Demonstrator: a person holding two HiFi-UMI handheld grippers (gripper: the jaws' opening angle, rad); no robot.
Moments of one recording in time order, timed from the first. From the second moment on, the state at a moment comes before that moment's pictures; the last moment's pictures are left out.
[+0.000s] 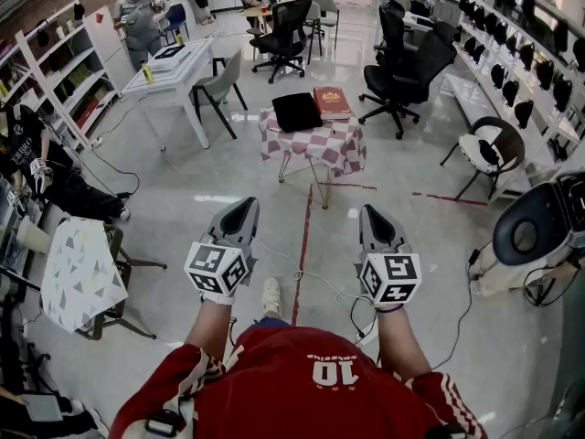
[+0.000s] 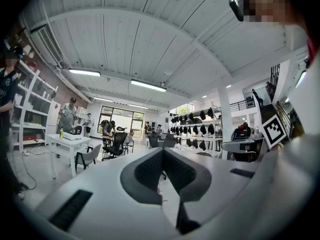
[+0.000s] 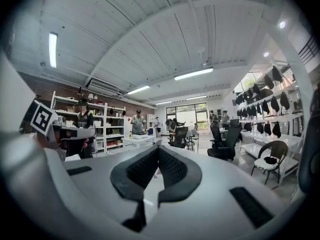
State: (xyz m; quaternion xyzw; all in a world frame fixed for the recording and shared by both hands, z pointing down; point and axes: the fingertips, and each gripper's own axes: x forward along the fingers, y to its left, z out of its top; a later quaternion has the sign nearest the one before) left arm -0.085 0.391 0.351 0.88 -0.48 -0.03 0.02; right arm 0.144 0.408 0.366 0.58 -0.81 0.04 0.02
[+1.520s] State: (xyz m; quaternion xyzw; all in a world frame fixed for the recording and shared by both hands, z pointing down) left arm -0.089 0.395 0.352 0.87 -0.49 -0.04 0.02; right arm 0.146 0.403 0.367 0.58 -0.82 0.03 0.02
